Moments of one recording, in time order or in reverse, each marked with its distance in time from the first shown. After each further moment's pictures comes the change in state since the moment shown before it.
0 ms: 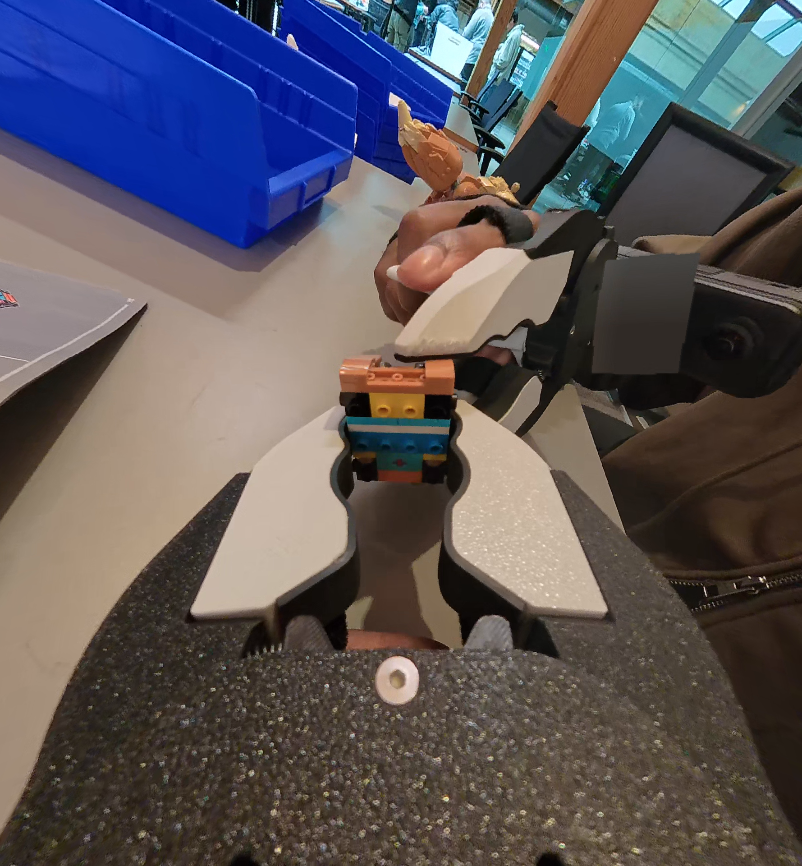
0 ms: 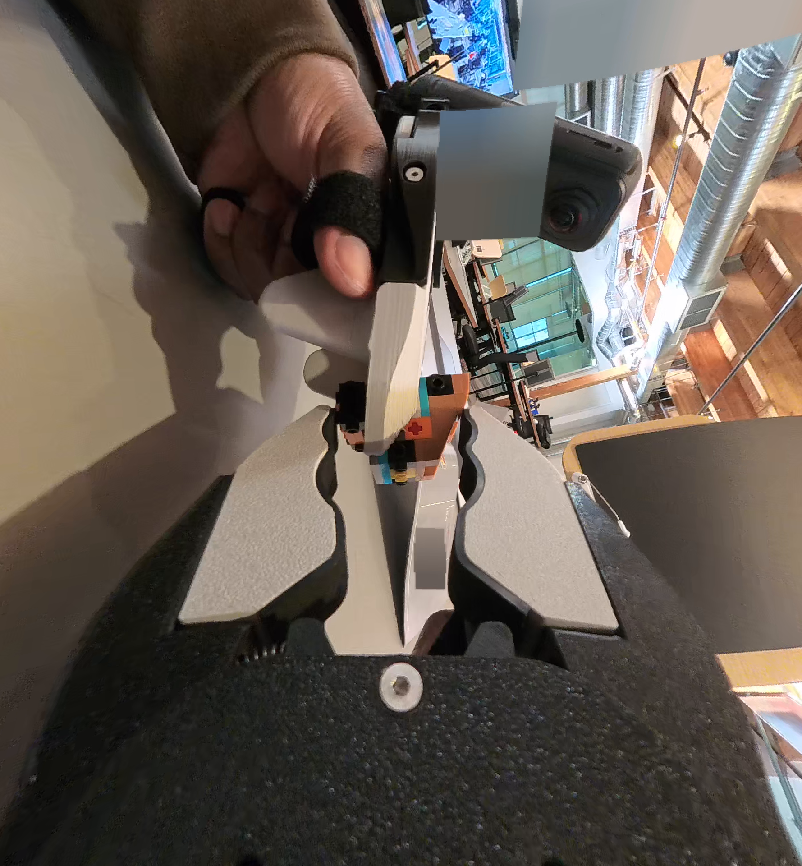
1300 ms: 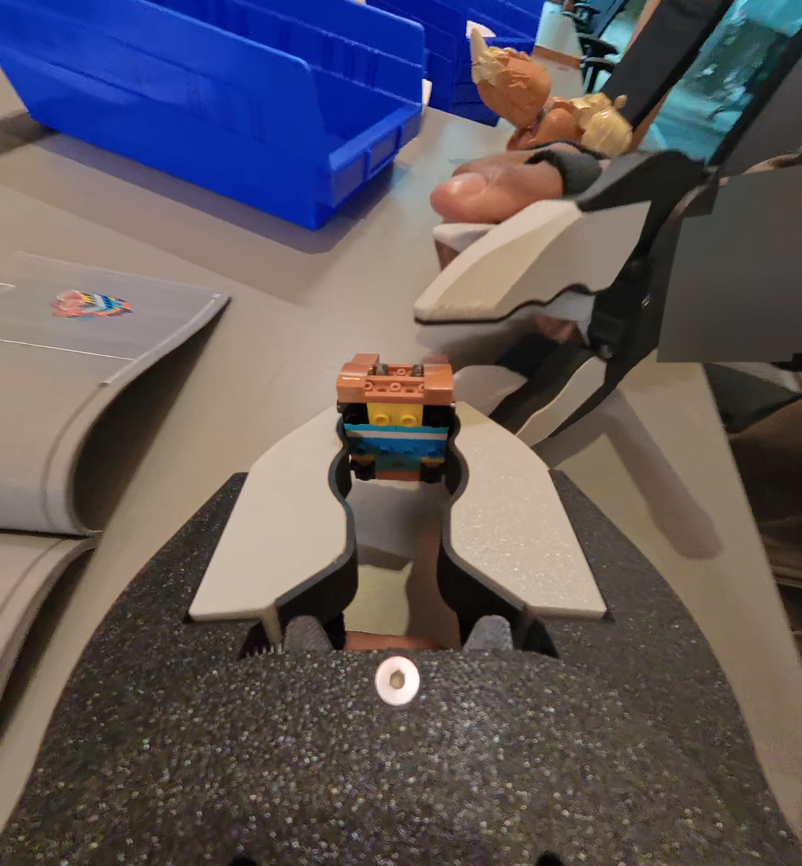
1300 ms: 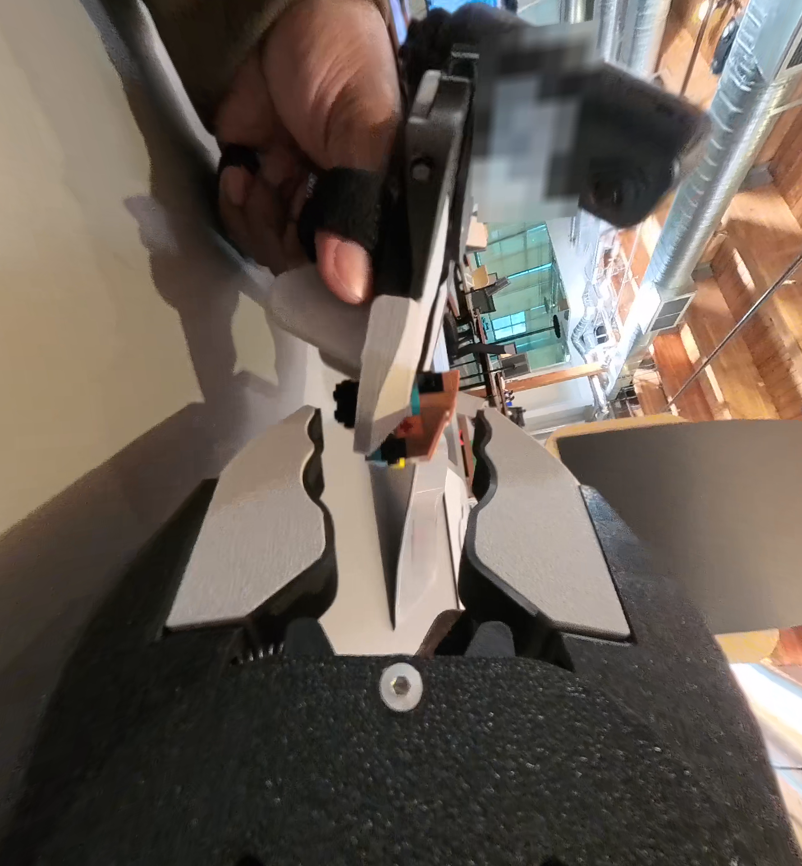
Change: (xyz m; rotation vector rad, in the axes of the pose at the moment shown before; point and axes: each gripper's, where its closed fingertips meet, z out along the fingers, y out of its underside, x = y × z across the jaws) left arm -0.021 0.008 -0.002 -0.081 -0.208 0.163; right arm -0.005 0.011 -0.002 -0.038 0.034 -0.070
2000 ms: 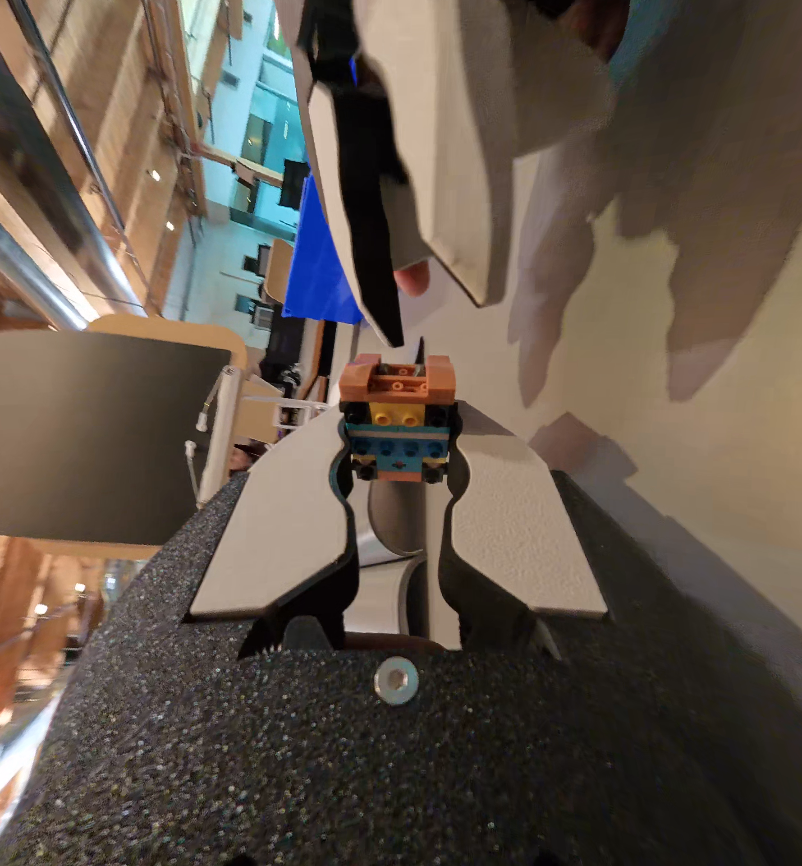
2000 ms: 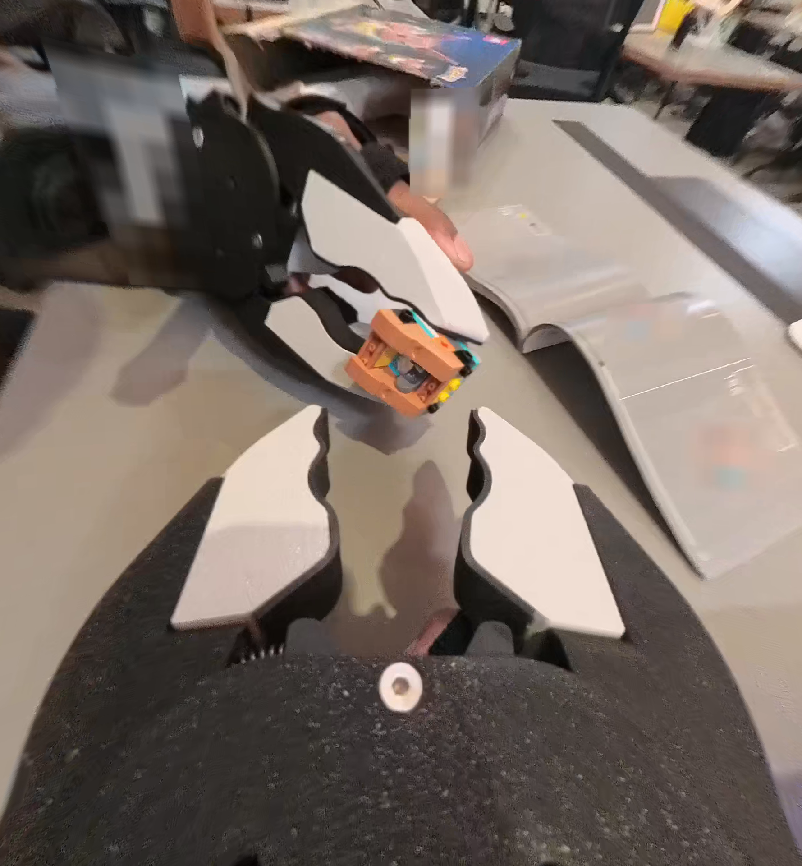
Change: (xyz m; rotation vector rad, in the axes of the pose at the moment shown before) left arm -0.022 -0.009 -0.003 -0.128 -0.592 1.210; right arm -0.007 0.015 -0.017 0.040 -0.482 1.011
